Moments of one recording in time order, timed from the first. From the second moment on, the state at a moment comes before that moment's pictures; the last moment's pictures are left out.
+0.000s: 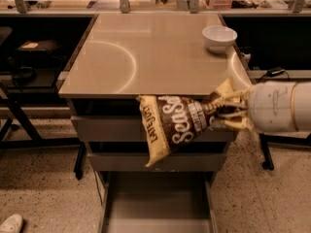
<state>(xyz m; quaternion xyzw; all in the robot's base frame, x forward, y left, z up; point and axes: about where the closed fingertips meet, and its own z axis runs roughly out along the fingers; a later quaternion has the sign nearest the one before) 0.457 -0.149 0.887 -0.71 0.50 -0.02 0.48</state>
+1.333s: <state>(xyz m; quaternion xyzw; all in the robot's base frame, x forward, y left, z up) 0.532 -0.153 0.908 -0.69 0.52 -0.02 0.50</state>
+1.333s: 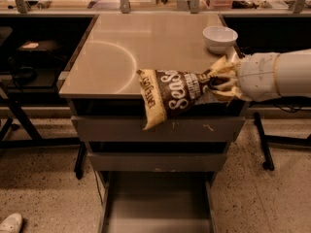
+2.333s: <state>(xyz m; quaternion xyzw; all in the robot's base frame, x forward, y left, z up) 0.728 -0.124 0.919 -0.59 0.62 -0.01 0.51</state>
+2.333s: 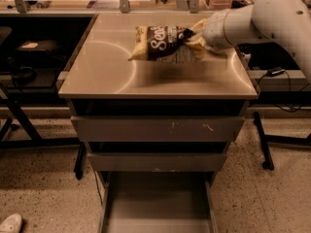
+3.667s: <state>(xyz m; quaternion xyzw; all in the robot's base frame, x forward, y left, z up) 0.770 -0.094 0.913 -0.51 0.67 0.02 0.53</state>
